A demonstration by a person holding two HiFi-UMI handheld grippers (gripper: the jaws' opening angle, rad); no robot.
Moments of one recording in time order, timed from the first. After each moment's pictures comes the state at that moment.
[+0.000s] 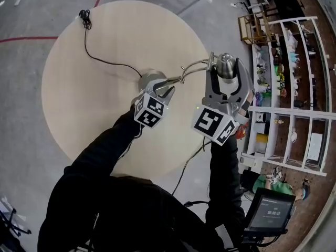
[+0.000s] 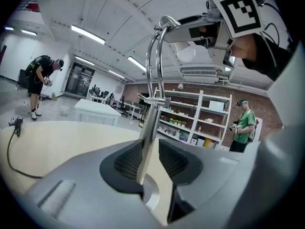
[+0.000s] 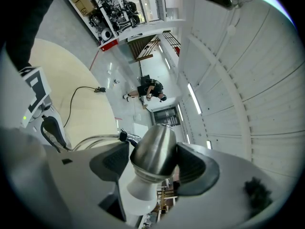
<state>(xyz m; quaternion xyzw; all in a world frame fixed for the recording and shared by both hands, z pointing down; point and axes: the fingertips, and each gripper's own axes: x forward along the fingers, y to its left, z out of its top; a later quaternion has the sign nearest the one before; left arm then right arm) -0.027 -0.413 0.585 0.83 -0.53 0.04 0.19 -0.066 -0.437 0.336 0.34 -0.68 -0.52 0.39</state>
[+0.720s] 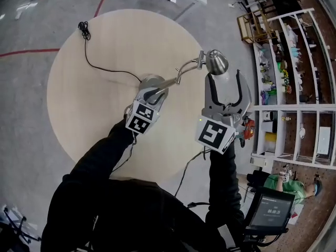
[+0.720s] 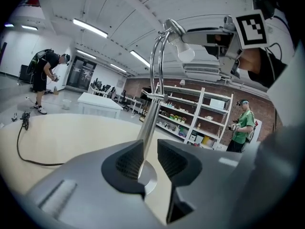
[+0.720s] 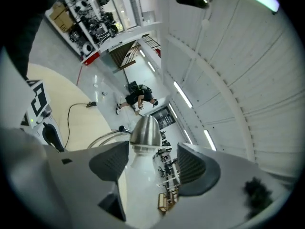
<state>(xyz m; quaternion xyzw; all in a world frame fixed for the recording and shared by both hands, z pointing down) -0.051 -0.375 0.610 0.82 -0.52 0.05 0.22 -0.040 -0.408 0.336 0.39 -0.74 -0.45 0.32</state>
